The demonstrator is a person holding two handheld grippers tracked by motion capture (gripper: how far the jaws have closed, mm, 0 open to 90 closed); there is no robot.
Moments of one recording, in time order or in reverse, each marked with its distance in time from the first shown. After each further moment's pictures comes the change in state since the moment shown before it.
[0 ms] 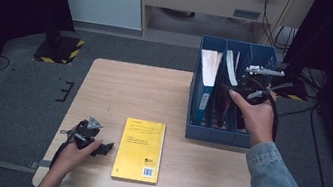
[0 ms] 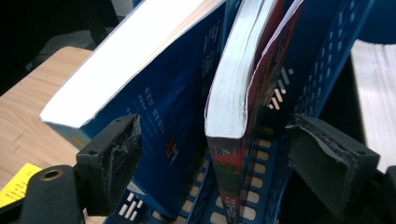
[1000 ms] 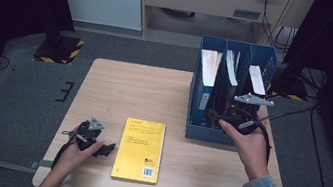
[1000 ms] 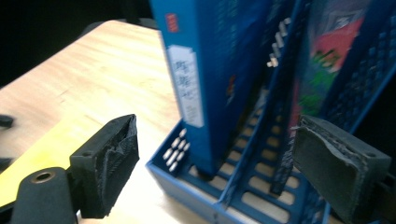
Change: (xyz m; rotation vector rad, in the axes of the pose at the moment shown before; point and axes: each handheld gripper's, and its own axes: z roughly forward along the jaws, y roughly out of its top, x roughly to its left) left arm -0.005 0.000 0.002 -0.017 -0.010 0.019; right arm 0.032 -0.064 -0.018 0.004 0.144 -0.056
